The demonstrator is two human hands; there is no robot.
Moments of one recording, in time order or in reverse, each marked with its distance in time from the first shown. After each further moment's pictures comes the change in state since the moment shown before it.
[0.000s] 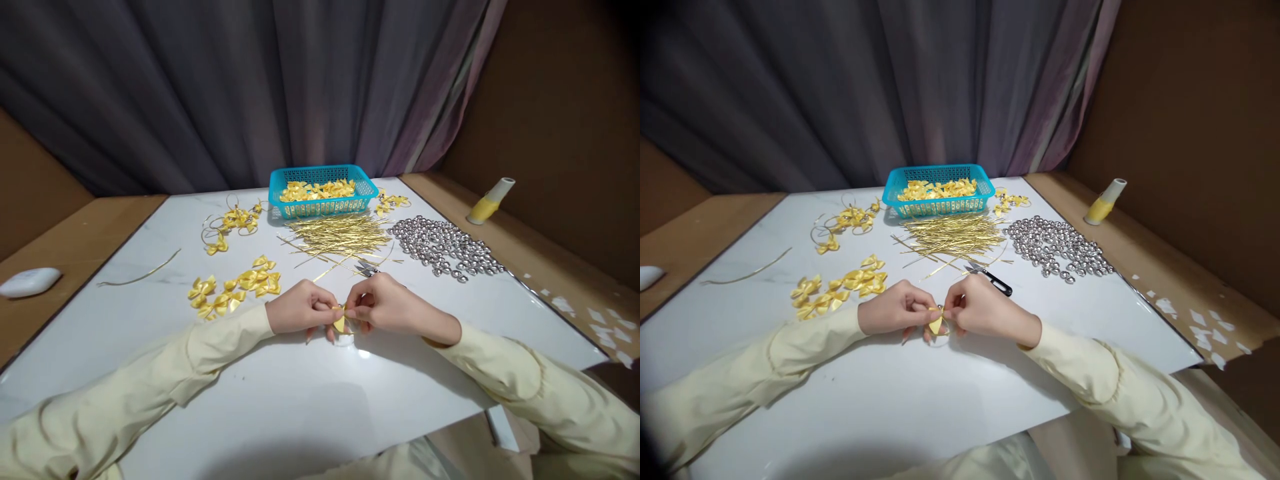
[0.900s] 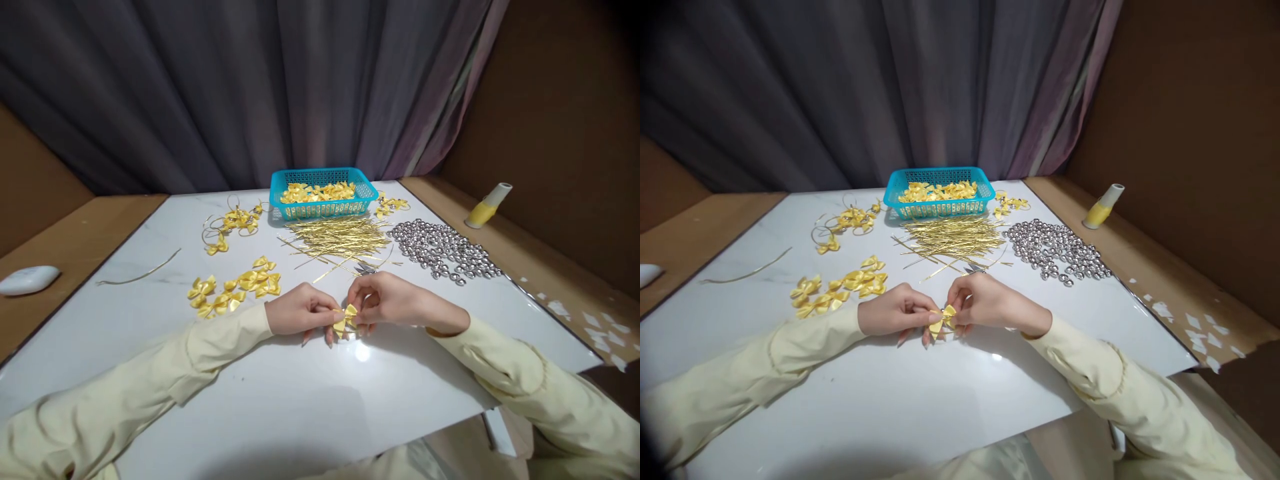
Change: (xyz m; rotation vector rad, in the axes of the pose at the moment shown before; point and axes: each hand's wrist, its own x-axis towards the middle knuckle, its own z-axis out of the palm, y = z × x) left_hand -0.003 0.001 -0.003 0.023 -0.071 0.068; right_hand 0.003 0.009 -0.012 0.275 -0.166 0.063
